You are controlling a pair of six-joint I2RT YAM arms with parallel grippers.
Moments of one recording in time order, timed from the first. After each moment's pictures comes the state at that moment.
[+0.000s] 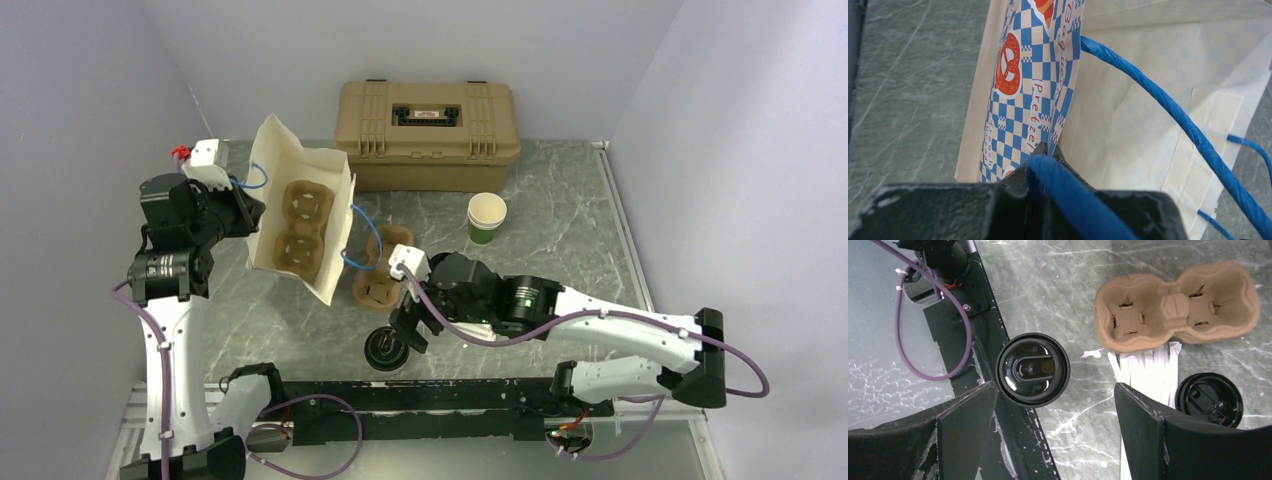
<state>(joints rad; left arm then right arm) 0.17 0.92 1.24 -0.73 0.37 -0.12 1.24 1.13 1.05 -0.45 0.00 0.07</state>
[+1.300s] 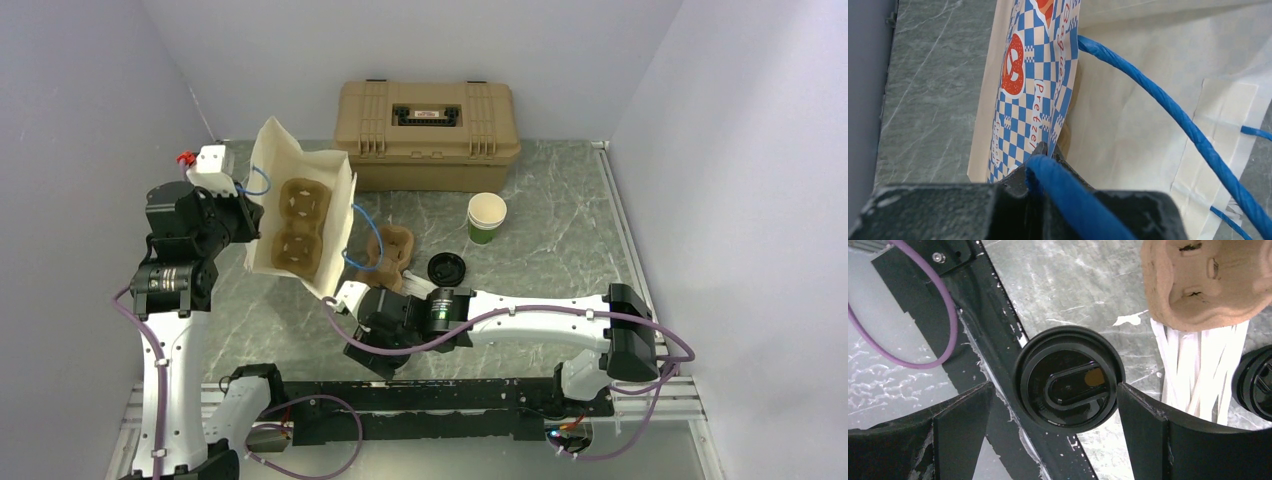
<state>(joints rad) 0.09 0.86 1.22 -0.73 0.24 -0.09 1.40 1.56 1.29 -0.67 0.11 0.22</state>
